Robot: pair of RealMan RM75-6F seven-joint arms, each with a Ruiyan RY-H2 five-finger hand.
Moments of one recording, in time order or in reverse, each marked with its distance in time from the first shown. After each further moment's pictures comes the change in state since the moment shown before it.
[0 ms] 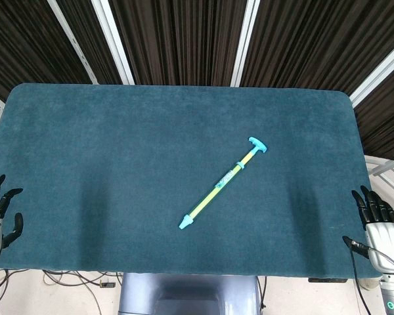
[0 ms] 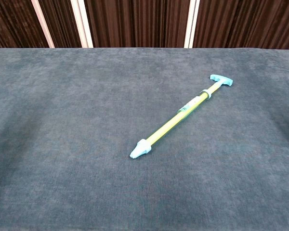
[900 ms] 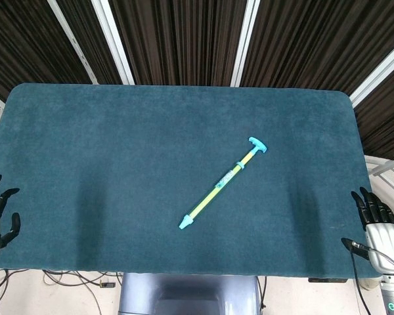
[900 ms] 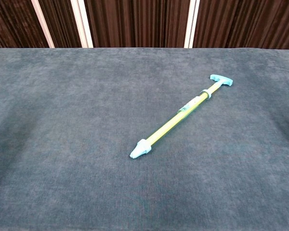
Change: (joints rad) left arm 0.004 -0.013 -0.008 0.032 0.000 0.010 -0.008; right arm -0.003 0.031 -0.006 -0.049 0.015 -0.032 0.030
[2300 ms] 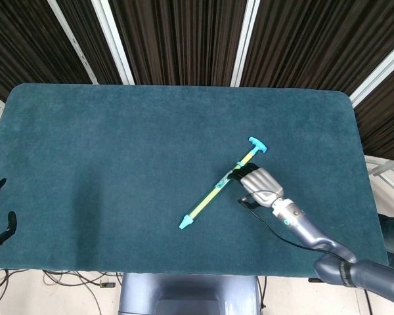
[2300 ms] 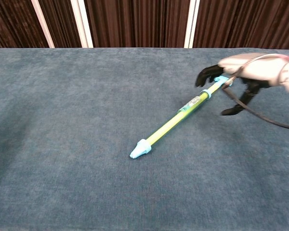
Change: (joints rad) left arm 0.000 0.017 -0.021 -0.025 -0.072 -0.032 -0.045; right arm 0.681 -0.275 0.132 0.206 0.061 -0.777 0.055
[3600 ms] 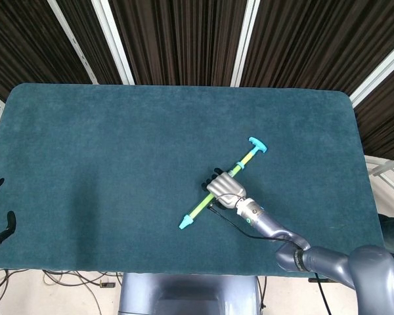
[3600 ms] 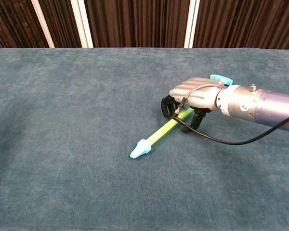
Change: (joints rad) left arm -0.005 0.010 -0.012 -0.034 -0.061 -0.025 0.001; right arm 0.168 -0.288 -0.056 0.270 0.056 -0.051 -0.144
